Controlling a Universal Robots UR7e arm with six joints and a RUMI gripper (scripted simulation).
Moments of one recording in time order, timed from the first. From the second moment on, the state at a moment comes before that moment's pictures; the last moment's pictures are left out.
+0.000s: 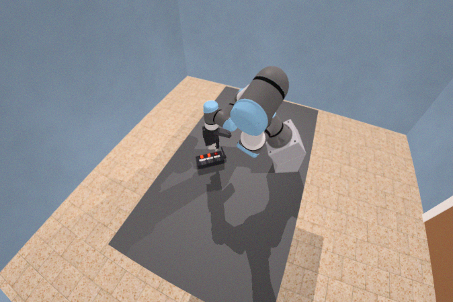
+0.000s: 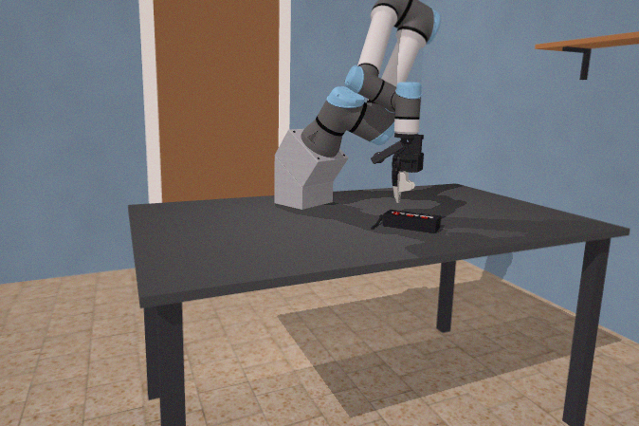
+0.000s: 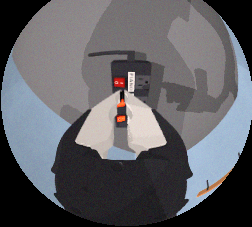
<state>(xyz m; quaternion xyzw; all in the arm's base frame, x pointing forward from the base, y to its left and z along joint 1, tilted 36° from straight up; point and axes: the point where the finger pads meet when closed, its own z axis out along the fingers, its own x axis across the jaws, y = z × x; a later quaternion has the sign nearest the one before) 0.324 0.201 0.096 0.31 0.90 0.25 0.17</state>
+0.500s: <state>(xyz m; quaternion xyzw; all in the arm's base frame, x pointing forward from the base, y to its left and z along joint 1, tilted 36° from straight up) 0.332 0.207 0.083 0.31 0.90 0.25 0.17</state>
